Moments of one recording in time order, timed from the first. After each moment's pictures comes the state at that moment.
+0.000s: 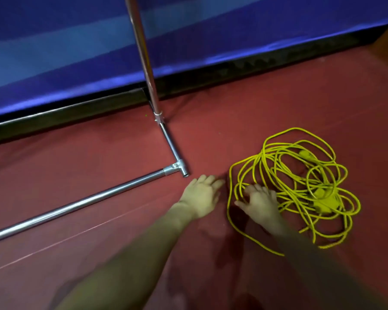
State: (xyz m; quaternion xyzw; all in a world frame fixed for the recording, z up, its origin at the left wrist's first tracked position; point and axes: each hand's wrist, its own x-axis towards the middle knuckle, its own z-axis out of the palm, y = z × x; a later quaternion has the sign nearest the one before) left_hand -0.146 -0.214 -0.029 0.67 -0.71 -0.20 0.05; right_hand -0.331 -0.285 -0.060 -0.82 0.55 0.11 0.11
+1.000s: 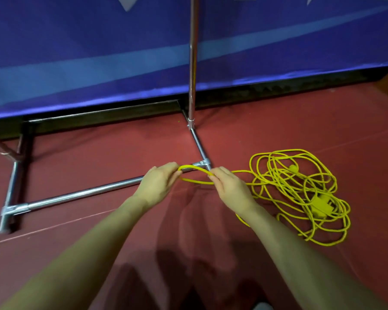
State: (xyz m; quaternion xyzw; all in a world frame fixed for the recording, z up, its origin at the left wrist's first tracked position) left_hand -0.029 -0.074 0.036 0.74 -0.60 -0.12 0.28; right_hand -0.221 -0.181 0.036 -0.90 0.33 -0.19 0.23
